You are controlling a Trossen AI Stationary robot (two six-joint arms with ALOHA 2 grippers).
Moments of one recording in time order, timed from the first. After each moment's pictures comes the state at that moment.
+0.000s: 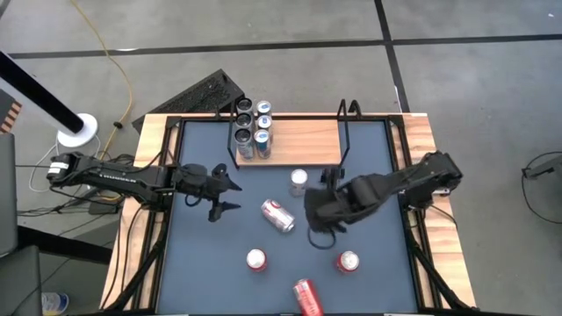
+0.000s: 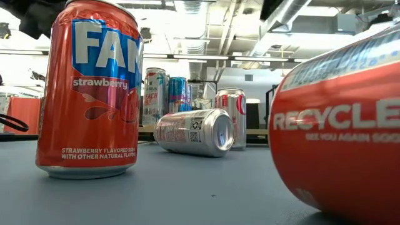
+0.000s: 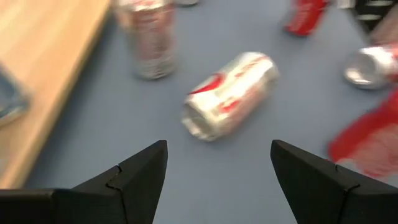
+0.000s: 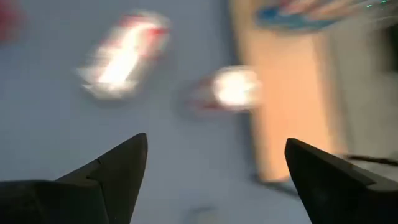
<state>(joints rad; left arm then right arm) 0.00 0.90 0.43 0.00 0.04 -0.10 0.38 1.75 1.82 -1.38 0.51 0.42</state>
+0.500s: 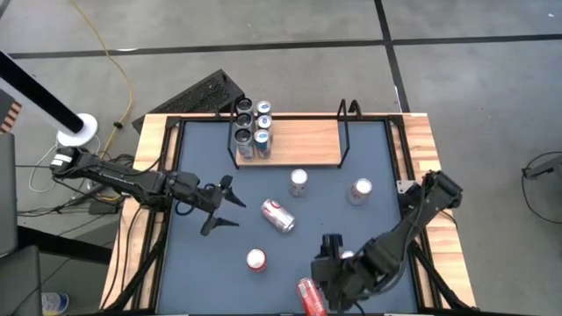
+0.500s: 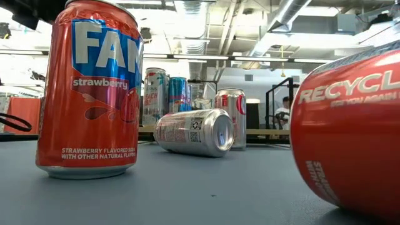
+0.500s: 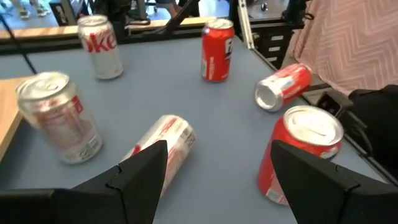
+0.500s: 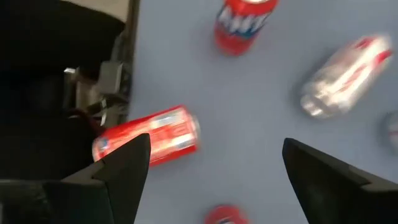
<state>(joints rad) -0.17 0.90 0.44 0.21 0.12 0.00 0.72 1.87 1.82 -1.06 0.32 0.61</state>
